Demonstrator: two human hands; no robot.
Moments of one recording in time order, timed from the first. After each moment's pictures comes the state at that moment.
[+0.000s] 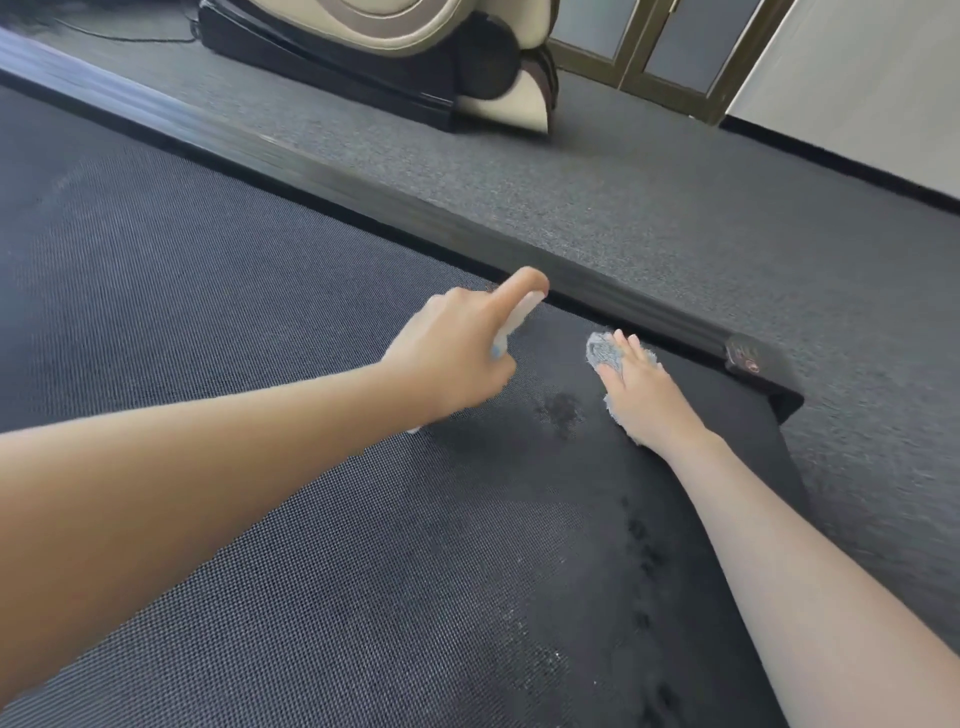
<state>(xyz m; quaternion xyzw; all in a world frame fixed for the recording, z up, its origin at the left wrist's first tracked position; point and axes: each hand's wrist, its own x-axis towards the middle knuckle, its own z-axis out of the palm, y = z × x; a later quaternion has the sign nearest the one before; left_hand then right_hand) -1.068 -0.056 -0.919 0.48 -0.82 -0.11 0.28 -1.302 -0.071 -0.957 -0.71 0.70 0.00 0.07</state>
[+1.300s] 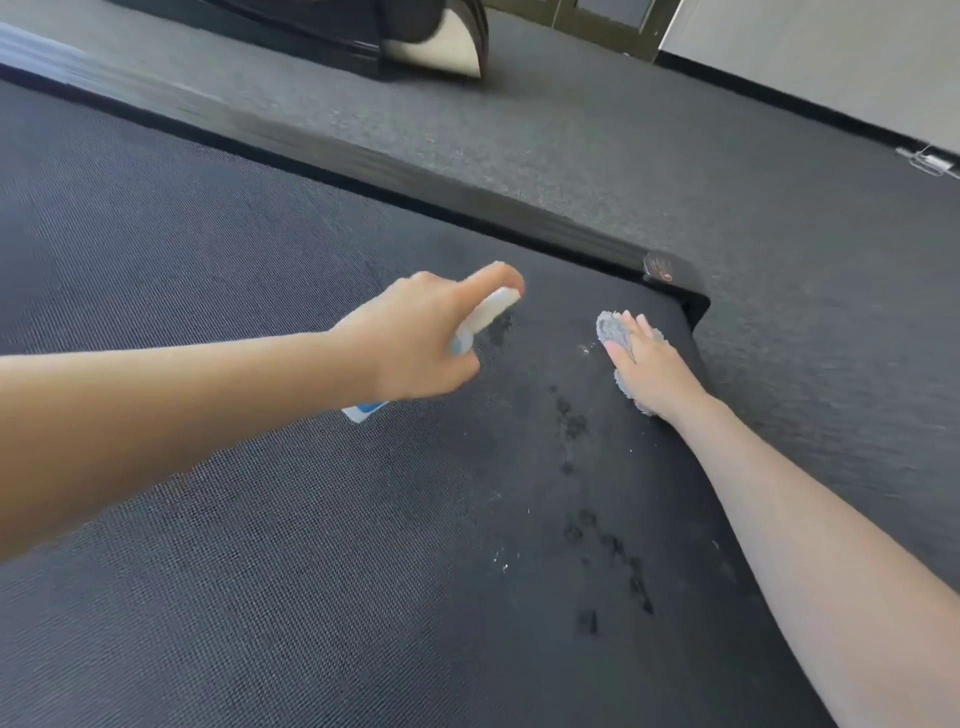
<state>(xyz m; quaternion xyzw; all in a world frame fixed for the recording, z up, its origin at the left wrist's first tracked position) -1.070 0.025 -0.901 0.41 -0.88 -0.17 0.19 -1.349 0.032 -0.943 -0.60 0.78 -0.04 0.15</state>
